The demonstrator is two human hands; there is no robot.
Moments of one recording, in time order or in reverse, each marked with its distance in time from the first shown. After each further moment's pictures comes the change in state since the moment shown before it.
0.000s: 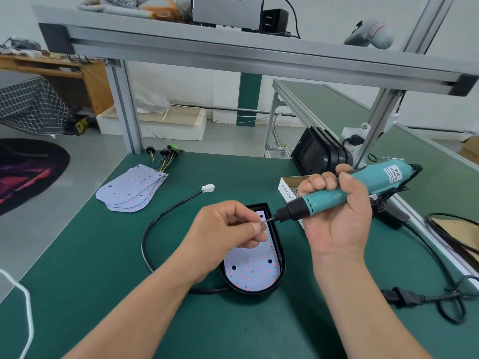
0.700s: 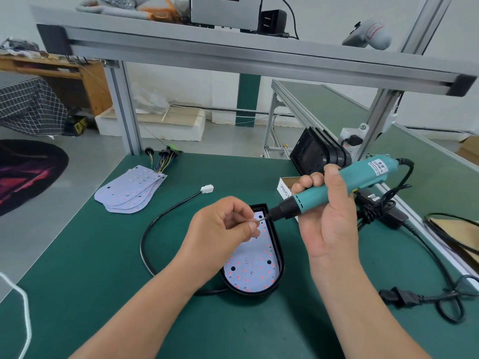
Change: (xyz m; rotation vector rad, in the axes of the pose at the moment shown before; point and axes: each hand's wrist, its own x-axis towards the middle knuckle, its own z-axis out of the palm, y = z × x) left_hand 0.004 -0.010 0.000 0.231 0.096 0.147; right_hand 0.002 0.007 0.000 -0.202 0.063 -0.022
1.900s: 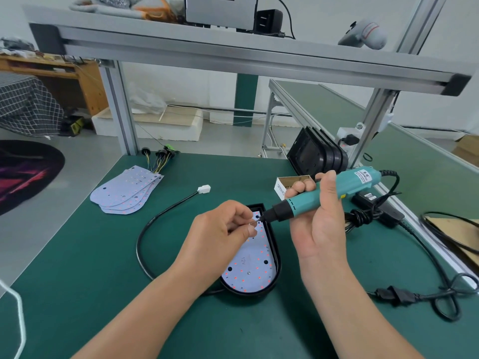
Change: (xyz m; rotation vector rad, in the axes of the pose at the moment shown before) left_hand -0.003 -0.009 0.004 0.206 0.024 0.039; right_hand -0.001 0.014 -0.008 0.017 0.122 0.010
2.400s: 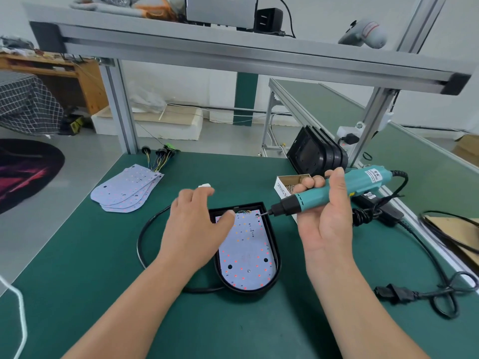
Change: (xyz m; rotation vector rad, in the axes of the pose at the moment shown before) left_hand 0.011 -0.003 -0.024 0.538 0.211 -0.068; right_hand 0.009 -0.008 -0.008 0.029 0.040 -0.023
